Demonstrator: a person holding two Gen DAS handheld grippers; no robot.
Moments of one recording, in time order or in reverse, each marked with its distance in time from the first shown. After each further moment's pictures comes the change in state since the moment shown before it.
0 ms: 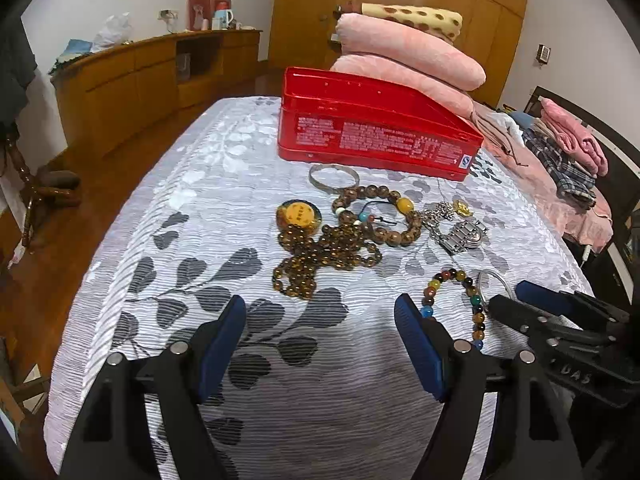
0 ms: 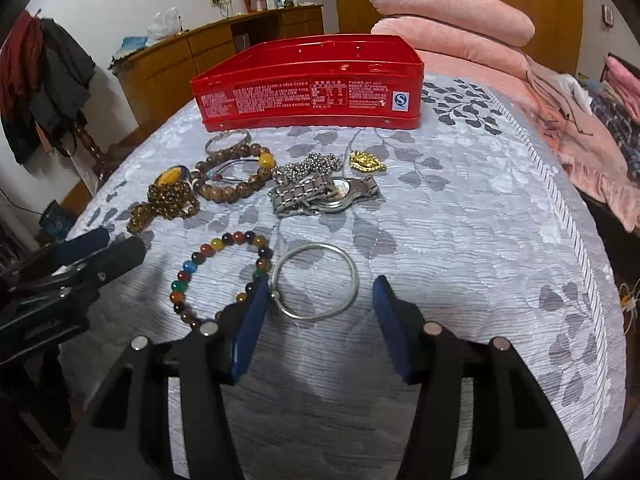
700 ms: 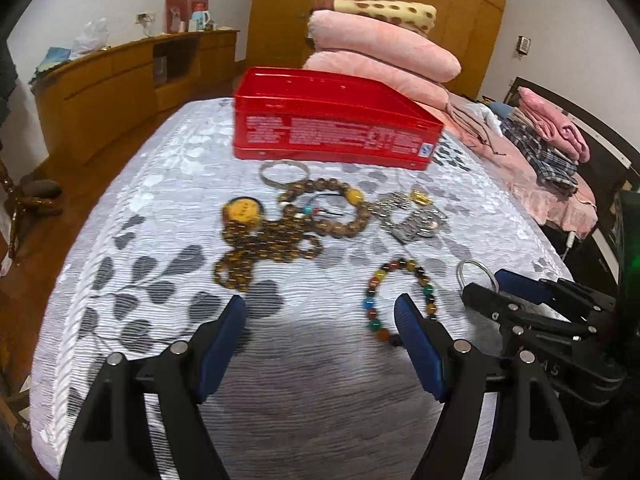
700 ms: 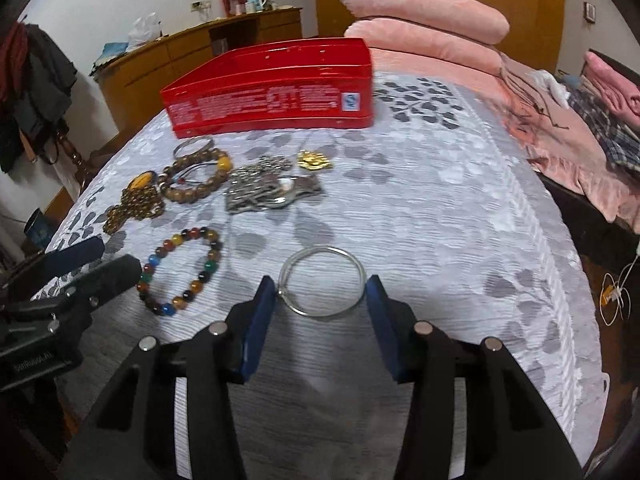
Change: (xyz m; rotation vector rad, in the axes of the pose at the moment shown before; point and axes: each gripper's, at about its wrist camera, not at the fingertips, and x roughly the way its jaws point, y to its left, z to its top) left arm 0.001 -0.036 -0.002 0.048 0.011 -0.070; right arm -0.016 -0.031 -0.008 0.049 -0.017 -0.059
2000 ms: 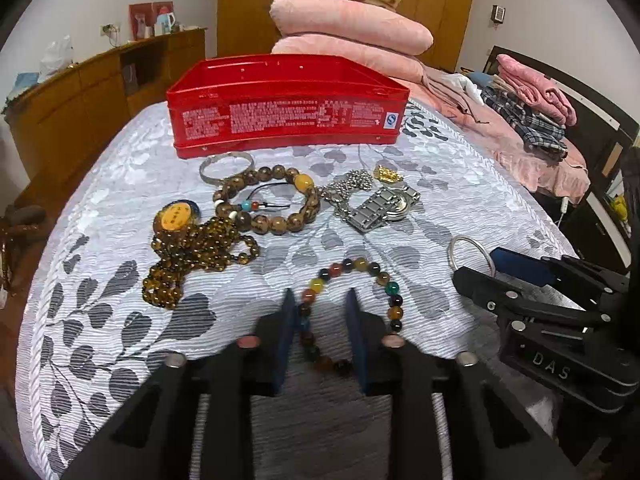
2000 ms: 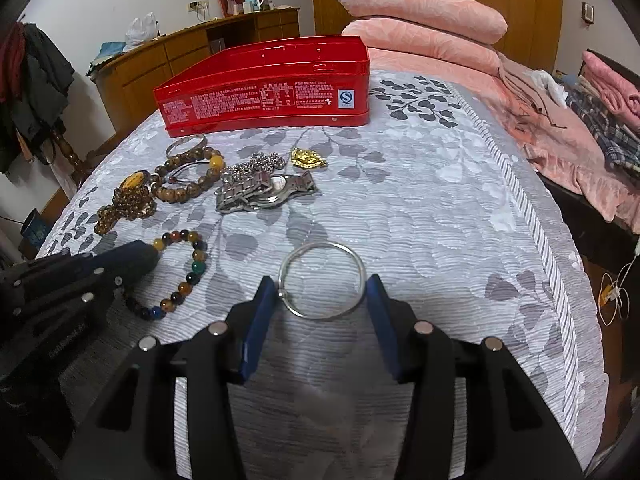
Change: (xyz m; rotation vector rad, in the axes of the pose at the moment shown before) left arm 0.028 -0.029 0.002 0.106 0.046 -0.008; right arm 0.007 0.001 0.000 -0.003 0.000 -0.010
